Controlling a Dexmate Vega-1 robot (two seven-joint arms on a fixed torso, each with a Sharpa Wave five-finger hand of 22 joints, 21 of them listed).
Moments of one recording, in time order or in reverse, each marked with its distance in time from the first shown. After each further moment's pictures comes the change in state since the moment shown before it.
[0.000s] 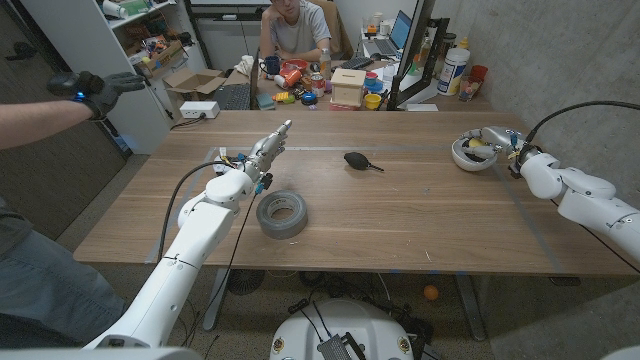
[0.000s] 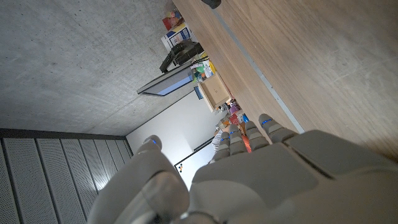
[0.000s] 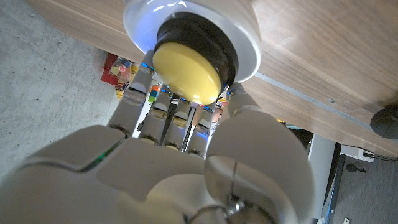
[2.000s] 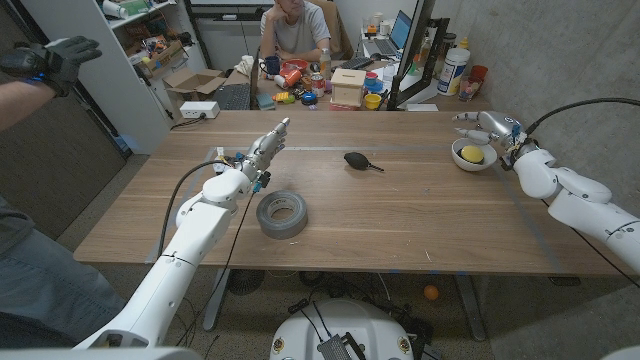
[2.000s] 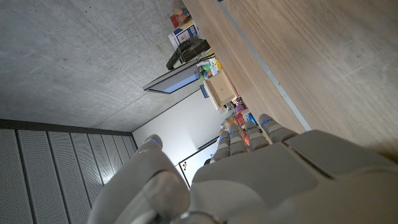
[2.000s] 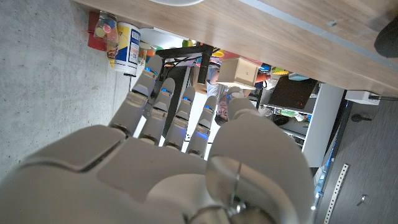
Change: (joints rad) left arm -0.015 0.022 -0.001 0.059 -0.048 -0.088 -0.017; left_hand 0.009 0.009 -0.011 -0.003 -0.004 0.009 0.016 0.000 0.000 0.005 0.005 0.000 0.000 0.000 0.000 0.000 0.000 0.000 0.000 0.000 0.000; right arm -0.138 0.019 0.131 -0.229 0.084 -0.058 -0.097; right_hand -0.083 0.018 -0.031 0.032 0.006 0.004 0.004 0.015 -0.005 0.038 -0.062 0.023 -0.004 -0.007 -0.080 0.008 0.000 -0.051 -0.043 -0.041 0.005
